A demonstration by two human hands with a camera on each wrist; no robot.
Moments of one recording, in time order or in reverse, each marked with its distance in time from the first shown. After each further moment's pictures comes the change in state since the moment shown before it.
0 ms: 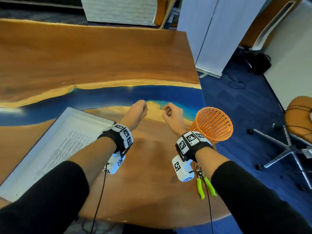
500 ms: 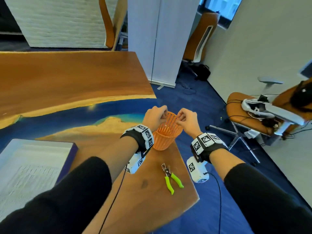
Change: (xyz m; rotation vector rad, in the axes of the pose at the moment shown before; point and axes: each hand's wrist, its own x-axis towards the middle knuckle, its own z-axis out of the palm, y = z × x) left_hand 0.027 0.189 0.081 0.017 -0.136 0.385; right_hand -0.050 0.050 -0.198 -0.269 0.201 0.195
